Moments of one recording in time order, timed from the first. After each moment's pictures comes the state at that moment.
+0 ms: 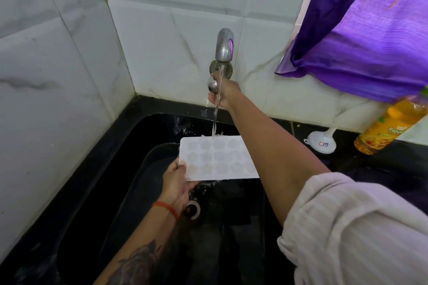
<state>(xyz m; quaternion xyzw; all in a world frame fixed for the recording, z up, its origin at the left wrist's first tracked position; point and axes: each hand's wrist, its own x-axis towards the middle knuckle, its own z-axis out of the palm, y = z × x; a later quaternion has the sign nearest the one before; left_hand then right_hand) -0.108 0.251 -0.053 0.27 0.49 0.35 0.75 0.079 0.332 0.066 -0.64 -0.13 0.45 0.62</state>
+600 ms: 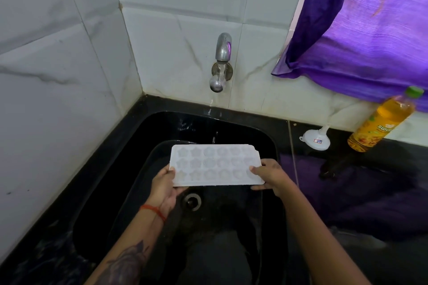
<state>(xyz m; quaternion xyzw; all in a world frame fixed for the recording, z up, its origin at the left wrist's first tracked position) -0.151 0.237 -0.055 0.26 0.51 0.34 0.75 0.068 0.120 -0.022 -0.80 -0.18 0.43 0.37</state>
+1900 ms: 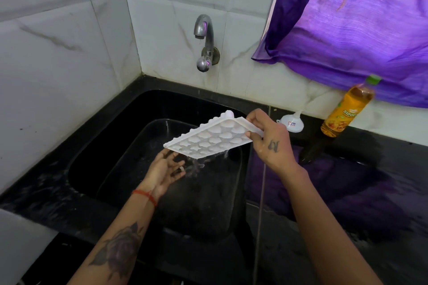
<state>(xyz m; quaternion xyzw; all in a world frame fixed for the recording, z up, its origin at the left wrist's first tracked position) -0.157 0.139 -0.053 0.30 0.47 0.32 0.77 0.046 0.013 0.072 -0.73 -0.56 0.04 0.38</state>
